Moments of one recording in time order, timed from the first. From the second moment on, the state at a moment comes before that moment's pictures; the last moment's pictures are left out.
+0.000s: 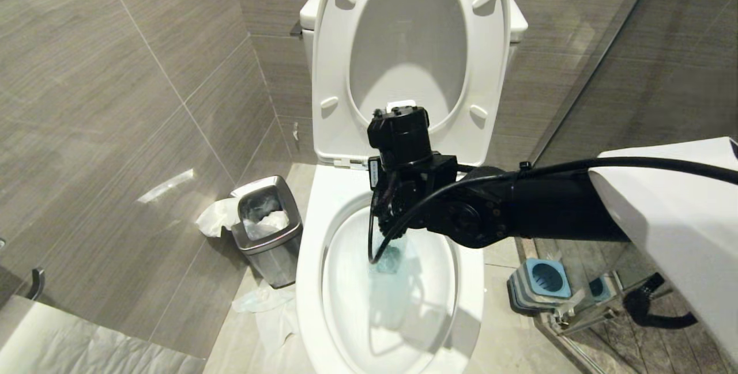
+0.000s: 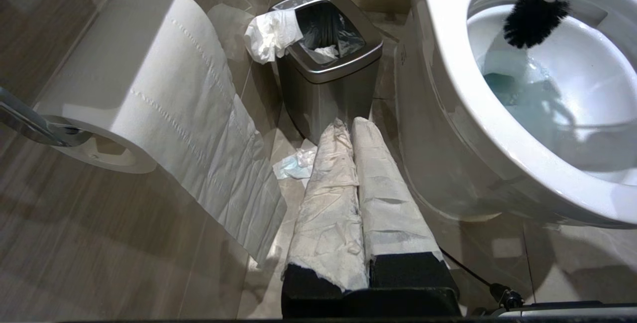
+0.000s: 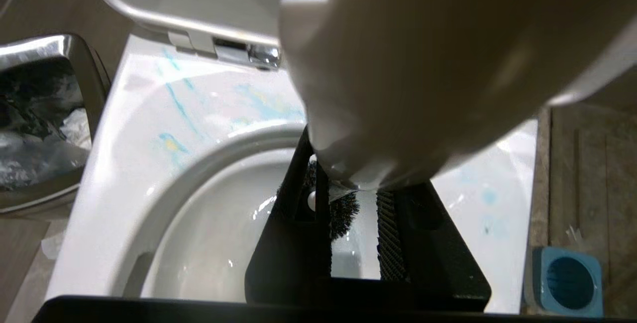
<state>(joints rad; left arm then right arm) -0.01 0.00 0.00 0.01 -0.01 0.01 0.79 2.24 -1.76 -0.21 -0.76 0.14</state>
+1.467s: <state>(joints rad) -0.01 0.00 0.00 0.01 -0.01 0.01 1.05 2.22 -1.64 -0.16 -0.76 0.17</state>
